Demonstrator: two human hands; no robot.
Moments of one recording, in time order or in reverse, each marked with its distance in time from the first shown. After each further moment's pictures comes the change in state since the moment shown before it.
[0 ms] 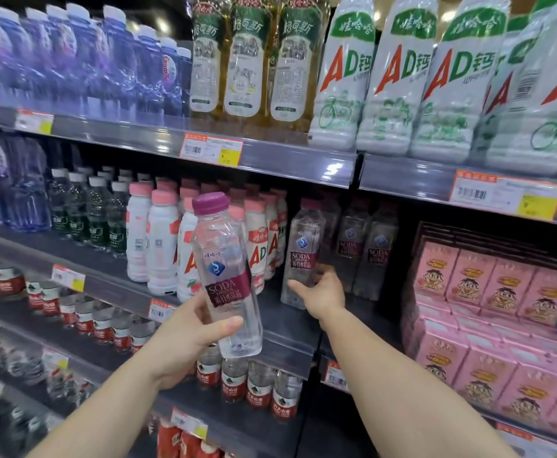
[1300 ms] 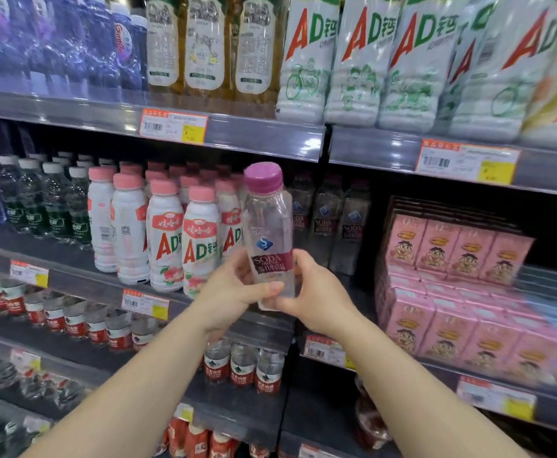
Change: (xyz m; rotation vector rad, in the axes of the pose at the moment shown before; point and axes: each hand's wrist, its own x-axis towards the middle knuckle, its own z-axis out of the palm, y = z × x) left_hand 0.042 0.009 0.072 0.006 -0.061 0.038; right_hand -0.083 -0.022 -0.057 -0.235 -0.270 -0.340
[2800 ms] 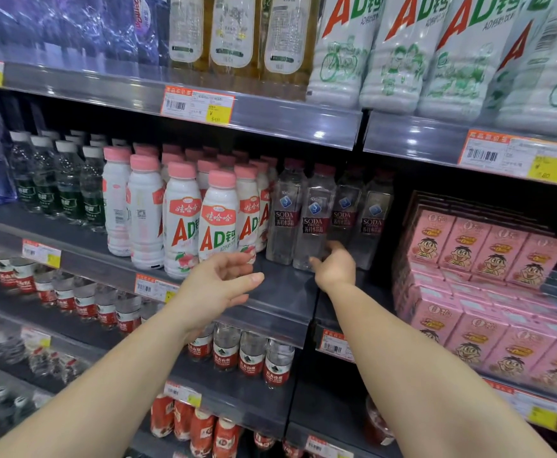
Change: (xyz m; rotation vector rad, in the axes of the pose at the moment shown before) left_hand -0.016 -0.005 -0.043 0.022 0.146 -0.150; right_hand 0.084 0.059 0.027 0.006 0.349 0.405
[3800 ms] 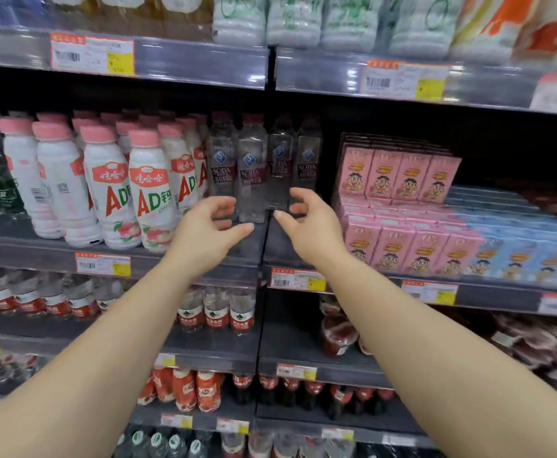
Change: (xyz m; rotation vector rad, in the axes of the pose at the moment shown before) left_hand -0.008 0.020 0.064 0.446 -0.039 0.227; right_hand -0.106 -0.010 -0.087 0.126 0.020 -0.127
